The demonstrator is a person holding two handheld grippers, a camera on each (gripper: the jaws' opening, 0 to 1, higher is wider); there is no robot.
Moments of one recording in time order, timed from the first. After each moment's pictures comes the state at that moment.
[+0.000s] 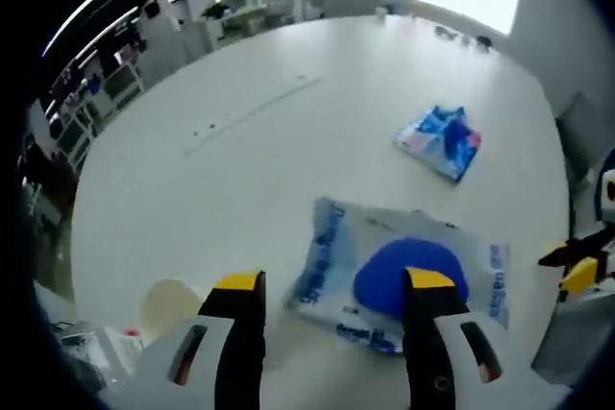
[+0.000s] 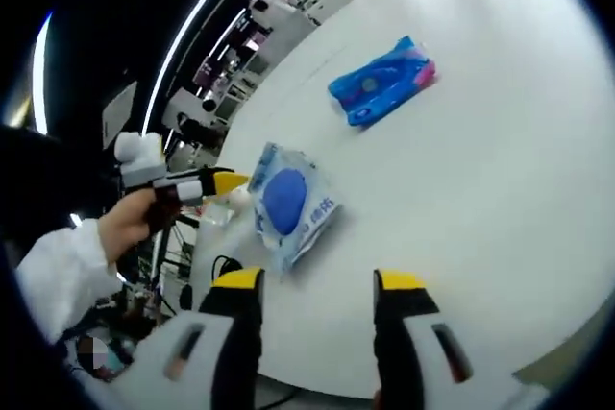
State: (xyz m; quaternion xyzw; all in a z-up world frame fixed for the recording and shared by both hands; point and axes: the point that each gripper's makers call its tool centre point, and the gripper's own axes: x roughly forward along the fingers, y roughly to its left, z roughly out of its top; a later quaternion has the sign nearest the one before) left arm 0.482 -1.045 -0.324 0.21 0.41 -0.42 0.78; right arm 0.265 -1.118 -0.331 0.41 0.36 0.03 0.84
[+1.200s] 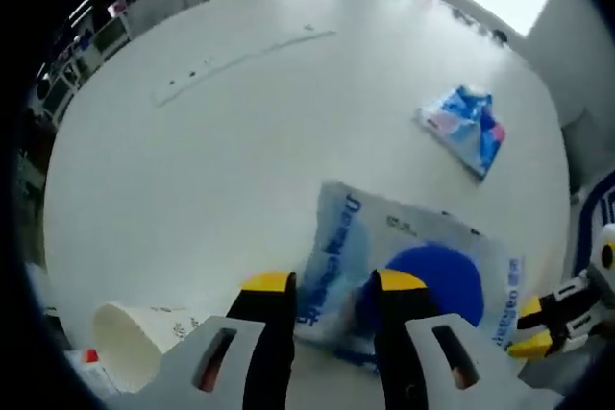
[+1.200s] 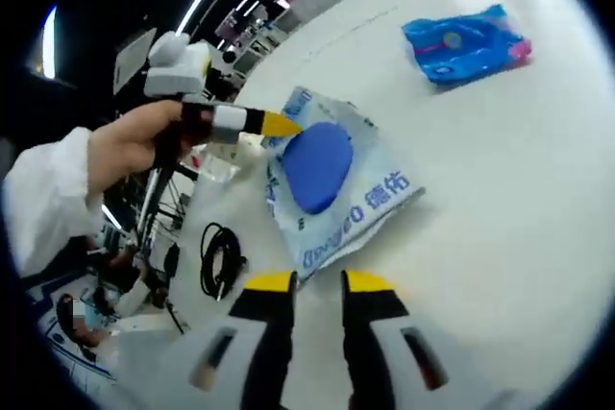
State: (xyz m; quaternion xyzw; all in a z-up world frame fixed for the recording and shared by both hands) left arm 0.484 -1.040 -0.362 0.22 0.51 -0.39 0.74; right arm 0.307 -1.070 -0.362 0.34 0.41 0.09 0.84
